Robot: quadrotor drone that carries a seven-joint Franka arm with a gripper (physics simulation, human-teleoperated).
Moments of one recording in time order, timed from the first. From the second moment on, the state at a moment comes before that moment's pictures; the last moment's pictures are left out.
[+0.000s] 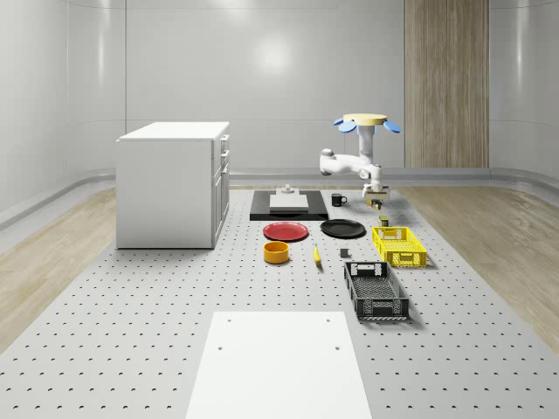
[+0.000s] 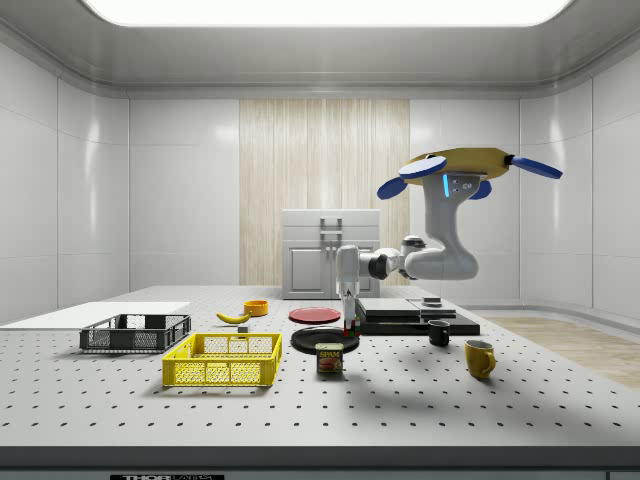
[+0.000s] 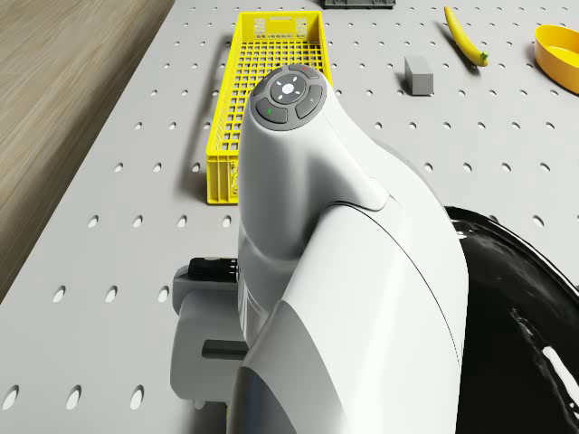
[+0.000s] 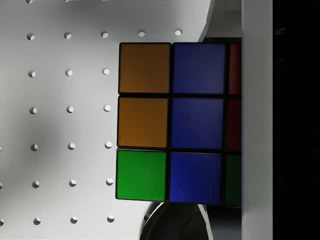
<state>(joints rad) -1.31 -1.60 1.56 -2.75 -1.57 1.60 1.74</state>
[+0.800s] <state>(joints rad) -1.31 -1.61 1.56 -2.75 -1.57 1.61 1.74</state>
